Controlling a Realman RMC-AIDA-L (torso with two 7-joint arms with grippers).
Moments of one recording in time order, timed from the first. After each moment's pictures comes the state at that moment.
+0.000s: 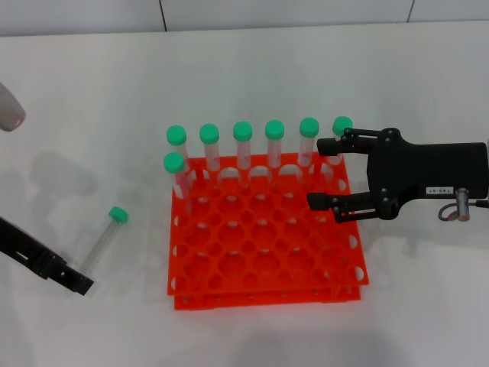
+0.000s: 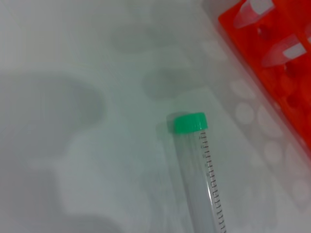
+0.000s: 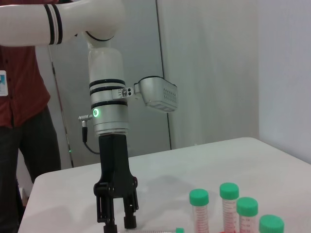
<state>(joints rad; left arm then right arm) -0.65 -2.01 0.94 0.94 2.73 1.74 -2.24 0.35 2.01 -1.28 -0.96 -1.54 -1.45 1.38</state>
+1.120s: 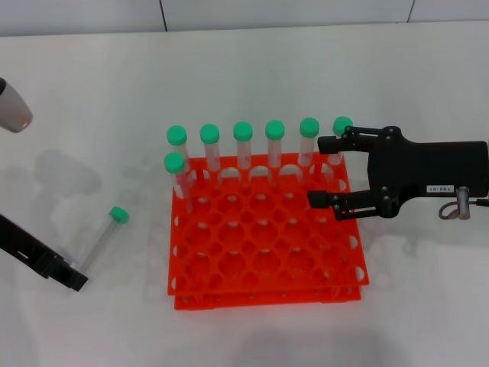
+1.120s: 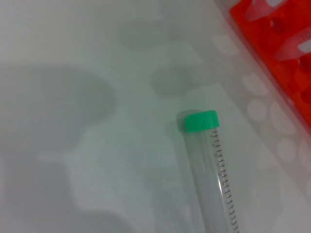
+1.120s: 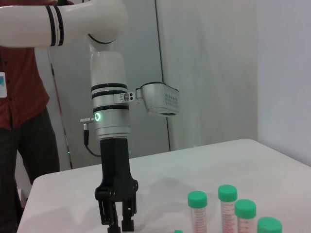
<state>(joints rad) -0.67 -2.01 0.96 0.91 2.76 1.72 -2.24 0.35 2.01 -1.28 -0.96 -1.54 -1.45 1.38</state>
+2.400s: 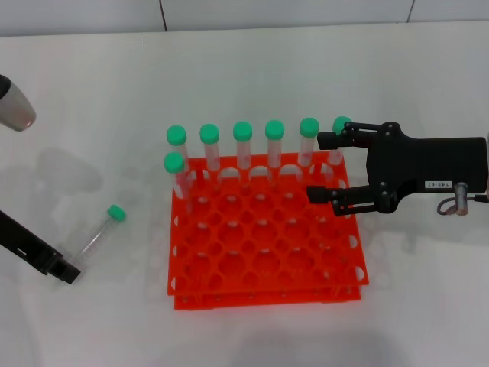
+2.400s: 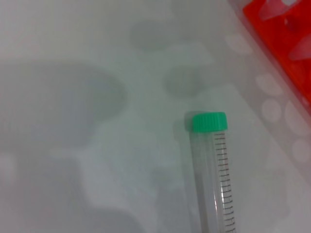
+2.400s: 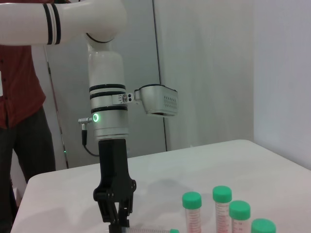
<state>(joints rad) -0.68 -2.02 0.96 0.90 2.79 1.69 -2.25 0.36 2.01 -1.28 -0.96 -1.54 -1.44 1.38</state>
